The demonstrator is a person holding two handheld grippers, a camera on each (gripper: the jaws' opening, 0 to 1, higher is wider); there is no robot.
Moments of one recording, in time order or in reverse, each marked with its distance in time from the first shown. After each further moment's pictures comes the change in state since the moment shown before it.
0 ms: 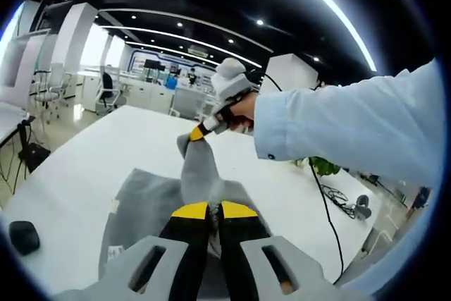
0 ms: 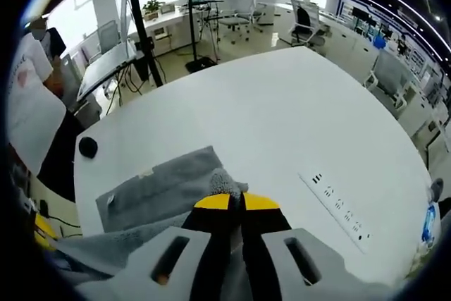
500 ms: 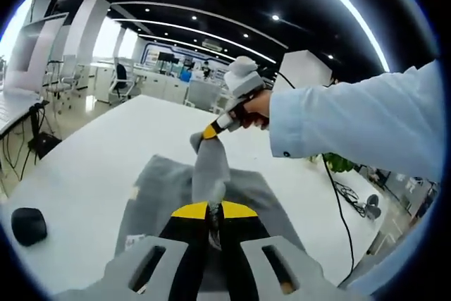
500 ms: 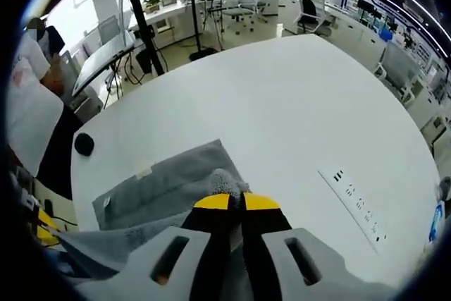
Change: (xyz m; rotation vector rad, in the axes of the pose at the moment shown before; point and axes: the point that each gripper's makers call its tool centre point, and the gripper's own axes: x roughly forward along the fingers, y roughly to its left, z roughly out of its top) left arm 0.000 0.040 -0.027 -0.036 0.039 0.076; right arm 0.043 0.011 -0.006 0.007 0.045 0.034
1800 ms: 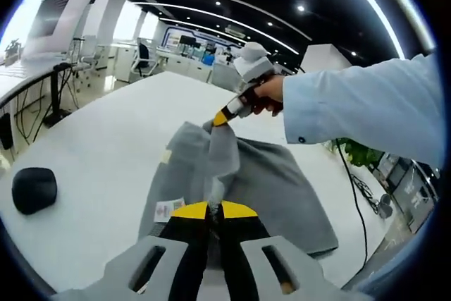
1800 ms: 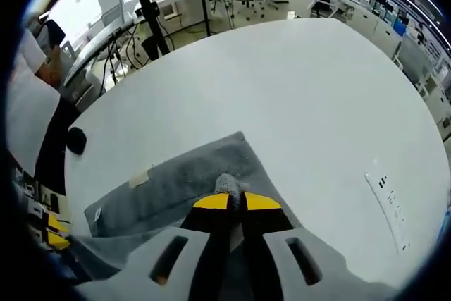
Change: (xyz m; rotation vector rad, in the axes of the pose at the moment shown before) left arm -0.003 0.056 -0.059 -0.071 0.095 0.103; right arm 0.072 0.039 -0.005 -0.011 0.078 0.057
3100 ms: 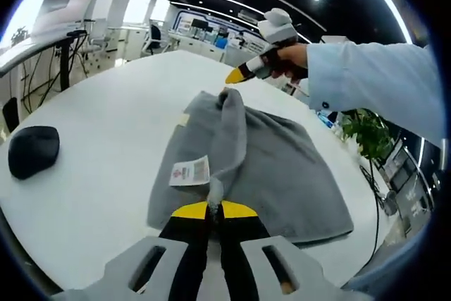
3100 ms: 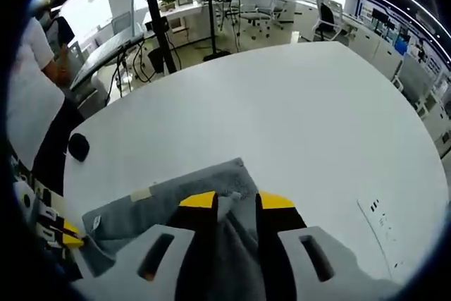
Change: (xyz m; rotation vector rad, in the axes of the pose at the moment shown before) left arm 0.003 0.025 -0.049 -0.042 0.105 0.052; right arm -0.017 0.001 0.027 -0.058 -0.123 -0.012
